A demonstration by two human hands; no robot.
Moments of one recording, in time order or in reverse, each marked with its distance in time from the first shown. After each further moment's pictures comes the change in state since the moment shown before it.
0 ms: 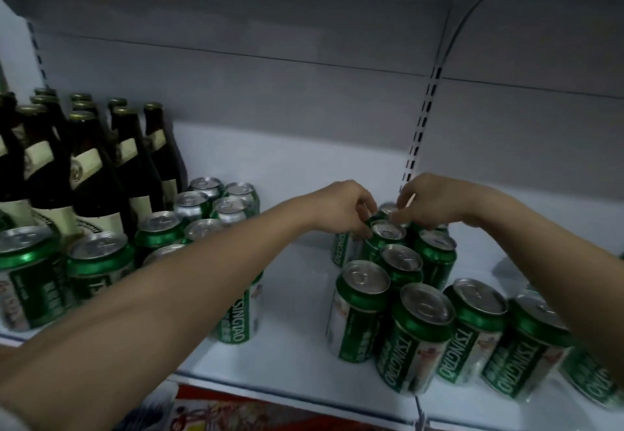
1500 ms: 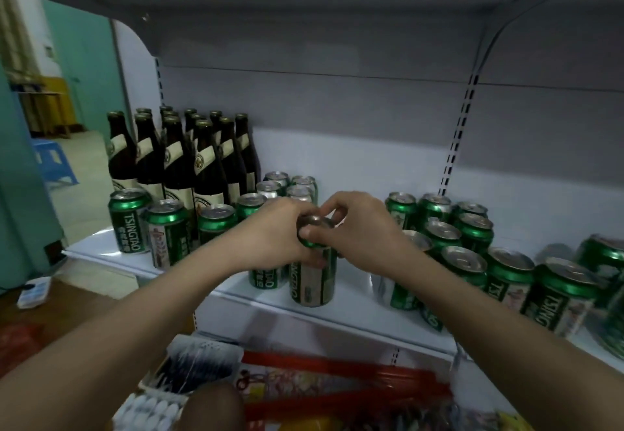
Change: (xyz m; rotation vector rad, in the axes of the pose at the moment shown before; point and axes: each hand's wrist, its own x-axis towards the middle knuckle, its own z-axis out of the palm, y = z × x) left_hand -0.218 -0.004 -0.024 0.067 0.265 -0.198; right_hand -0.110 -0.152 0.085 0.470 0.301 -0.379
